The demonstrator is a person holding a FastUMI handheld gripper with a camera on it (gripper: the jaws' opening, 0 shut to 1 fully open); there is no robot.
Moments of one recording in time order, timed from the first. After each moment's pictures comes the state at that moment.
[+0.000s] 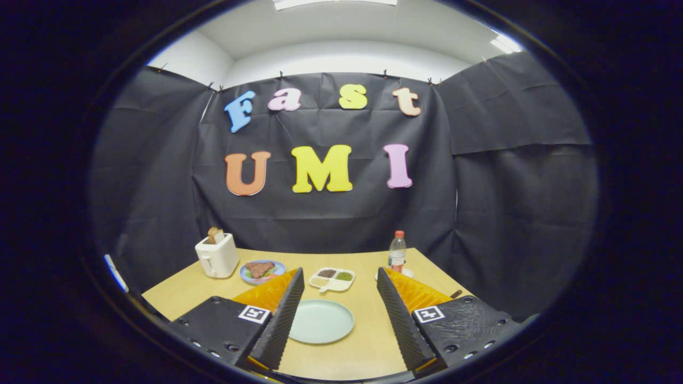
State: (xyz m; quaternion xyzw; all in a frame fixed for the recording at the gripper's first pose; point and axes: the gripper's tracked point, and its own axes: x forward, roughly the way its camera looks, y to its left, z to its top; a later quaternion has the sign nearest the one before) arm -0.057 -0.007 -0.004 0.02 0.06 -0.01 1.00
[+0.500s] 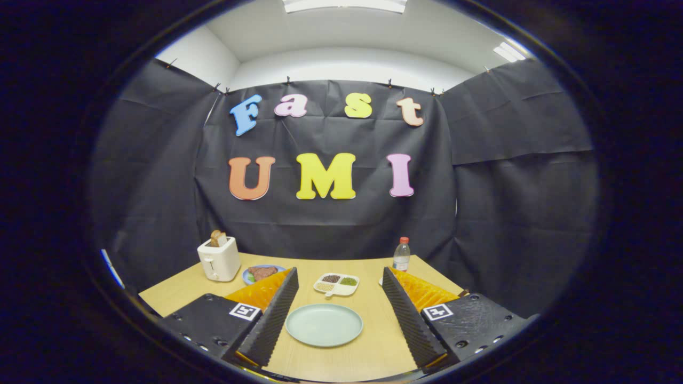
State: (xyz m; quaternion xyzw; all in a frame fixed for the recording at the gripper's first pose) arm -0.064 0.020 0.000 0.01 0.03 -0.02 1.00
